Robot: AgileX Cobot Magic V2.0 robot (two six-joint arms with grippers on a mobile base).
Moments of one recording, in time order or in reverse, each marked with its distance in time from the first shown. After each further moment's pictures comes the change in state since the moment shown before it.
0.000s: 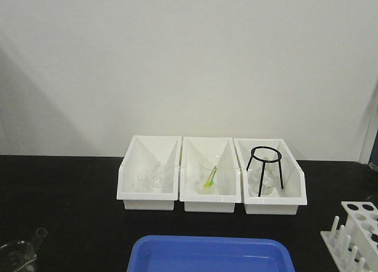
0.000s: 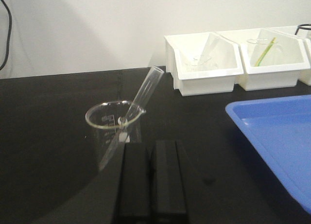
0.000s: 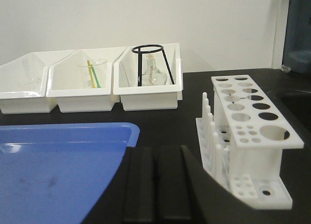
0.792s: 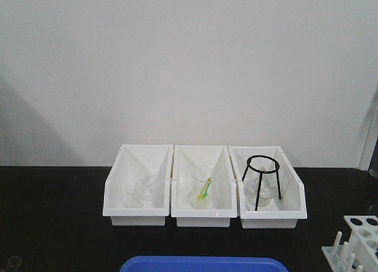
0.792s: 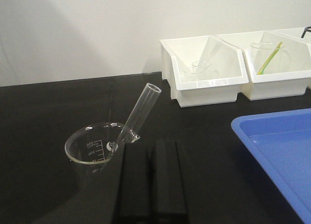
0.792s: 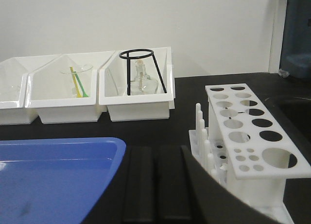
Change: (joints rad) left arm 0.000 0.000 0.000 0.002 0.000 0.006; right arm 0.000 0.000 0.000 0.000 0.000 0.000
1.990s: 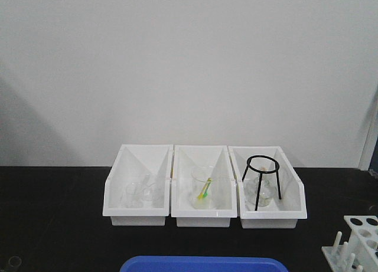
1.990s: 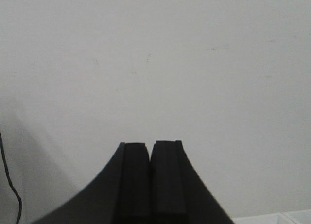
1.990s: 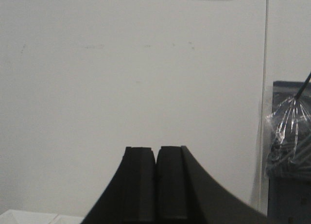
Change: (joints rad) left arm 0.000 0.416 -0.666 0.078 -0.202 -0.059; right arm 0.000 0.348 -0.652 -0.156 -0.131 -0.001
